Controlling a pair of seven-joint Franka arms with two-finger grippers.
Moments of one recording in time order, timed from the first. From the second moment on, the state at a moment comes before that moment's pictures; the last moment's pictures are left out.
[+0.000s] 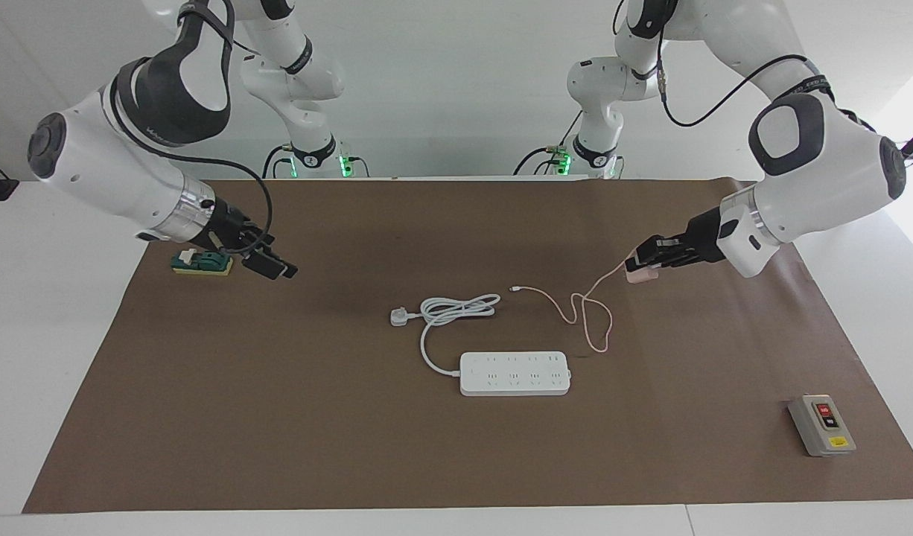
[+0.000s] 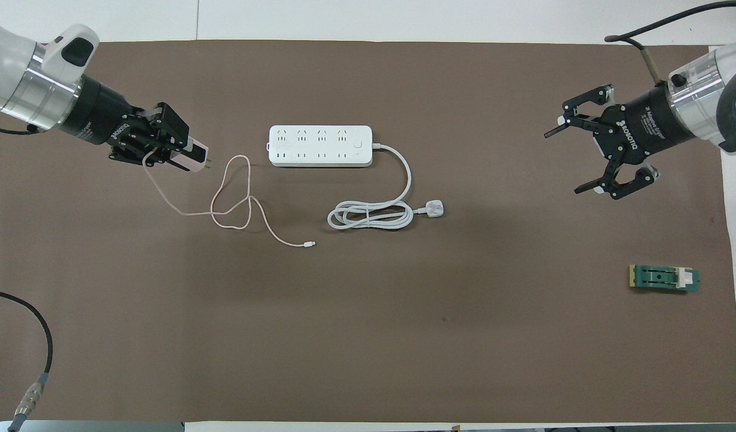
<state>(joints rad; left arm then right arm) 0.01 0.32 -0.07 -1.34 -0.45 1.49 -0.14 -0.05 0.24 0.00 -1.49 0.36 1.50 0.68</state>
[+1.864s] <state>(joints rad) -0.33 0.51 0.00 -1.32 -0.08 1.78 -1.87 -0.07 -0.06 0.00 -1.66 0.01 1.55 -0.03</state>
